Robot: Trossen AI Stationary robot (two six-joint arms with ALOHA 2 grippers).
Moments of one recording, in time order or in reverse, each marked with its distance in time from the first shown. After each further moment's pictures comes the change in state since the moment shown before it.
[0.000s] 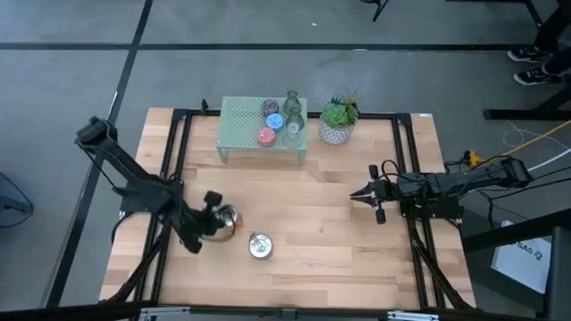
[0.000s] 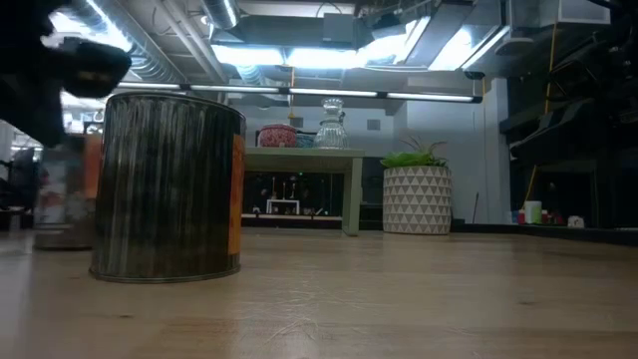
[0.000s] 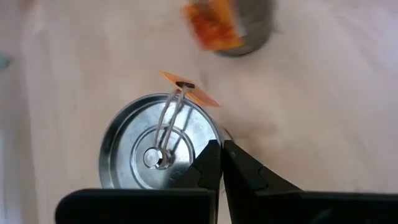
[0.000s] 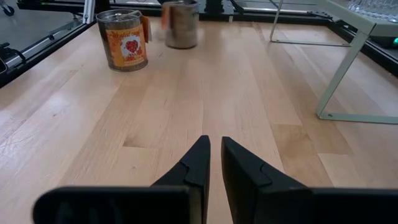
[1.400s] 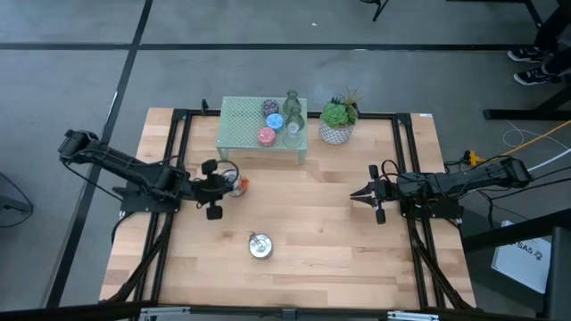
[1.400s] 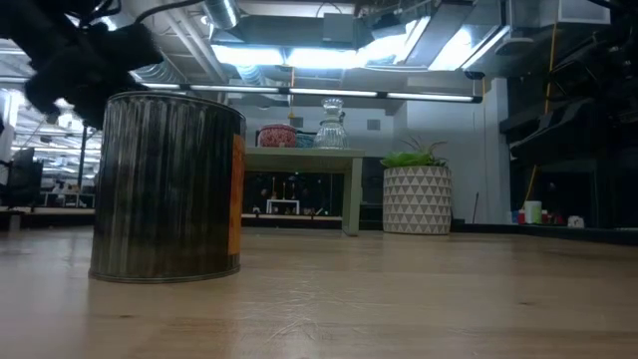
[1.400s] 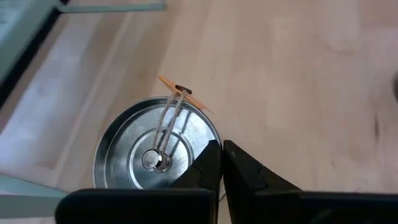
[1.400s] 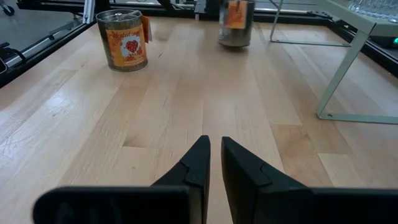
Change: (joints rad) left arm 0.430 -0.217 -0.149 0.134 -0.074 -0.071; right arm 0.000 0.000 0.000 0.000 0.000 0.000
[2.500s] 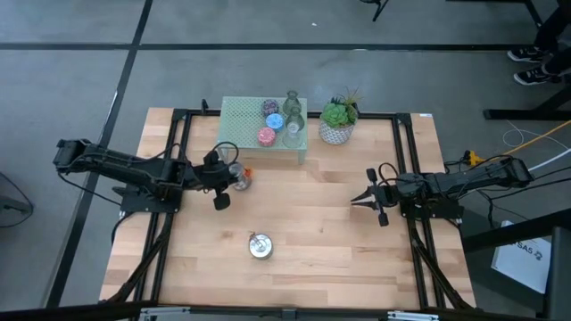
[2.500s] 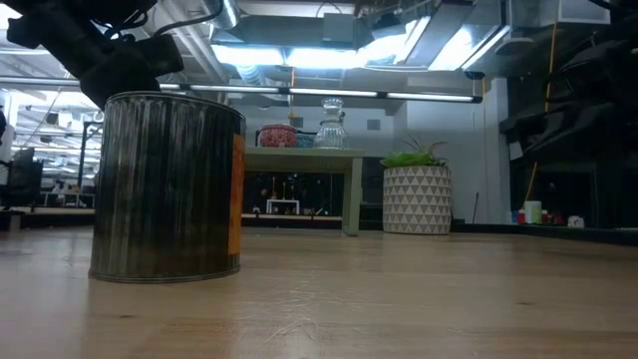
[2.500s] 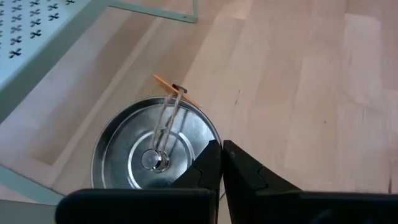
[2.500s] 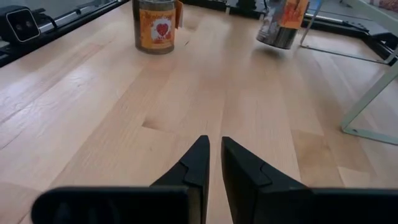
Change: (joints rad) left arm 0.210 -0.001 0.003 0.102 0.120 -0.027; right arm 0.000 0.016 0.000 -0.018 -0.098 -0.133
